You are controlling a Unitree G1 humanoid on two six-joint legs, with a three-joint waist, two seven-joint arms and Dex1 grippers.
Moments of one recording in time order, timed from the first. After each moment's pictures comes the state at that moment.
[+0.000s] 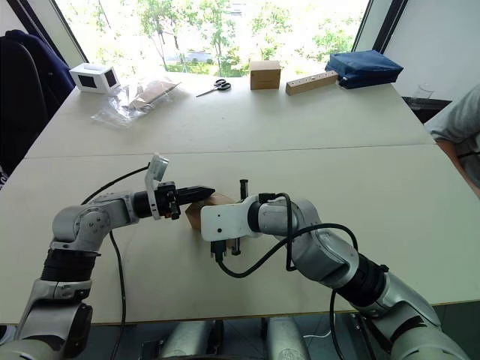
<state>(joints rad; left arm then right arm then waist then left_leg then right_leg) -0.49 0.47 0.06 0.02 -0.73 0.93 -0.91 -0.61 -0.57 0.66 -0.52 -0.29 0.60 0.84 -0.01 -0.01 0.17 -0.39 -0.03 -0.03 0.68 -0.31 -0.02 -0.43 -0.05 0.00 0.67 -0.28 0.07</state>
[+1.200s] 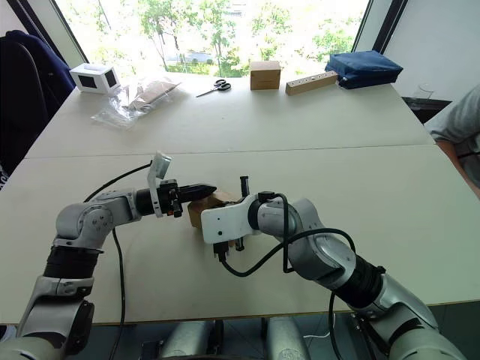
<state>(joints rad) -0.51 0.47 0.03 0.05 -0.71 0.90 -0.91 -0.59 -0.54 0.66 -0.50 -0.46 0.53 0.89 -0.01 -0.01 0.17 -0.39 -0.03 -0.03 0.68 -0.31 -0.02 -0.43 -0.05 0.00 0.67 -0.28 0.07</state>
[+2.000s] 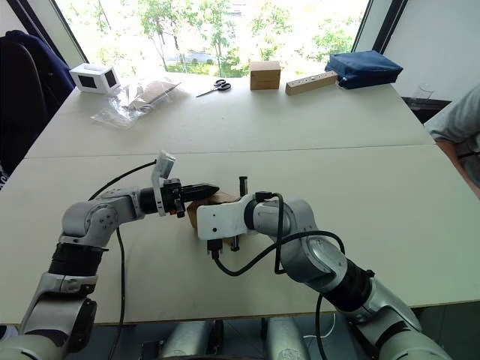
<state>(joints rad) -0.53 0.46 -0.01 0.07 -0.65 0.84 -0.95 -0.55 -0.45 0.59 -0.56 -0.49 0.65 0.99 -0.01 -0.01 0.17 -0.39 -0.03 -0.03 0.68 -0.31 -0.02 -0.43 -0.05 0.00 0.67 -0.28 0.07</state>
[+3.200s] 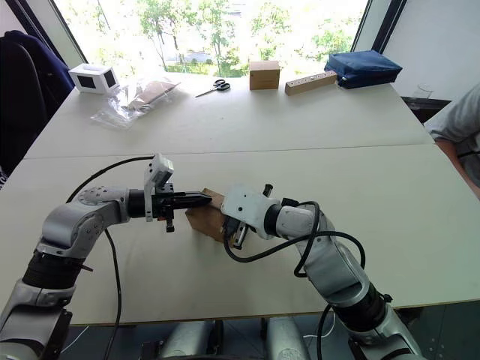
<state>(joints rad) -0.46 0.61 -0.10 -0.12 -0.53 0.73 -1.00 -0.40 -0.43 0.42 -0.60 -0.17 0.84 0.78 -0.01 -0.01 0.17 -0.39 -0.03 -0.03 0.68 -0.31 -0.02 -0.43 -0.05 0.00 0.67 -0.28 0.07</state>
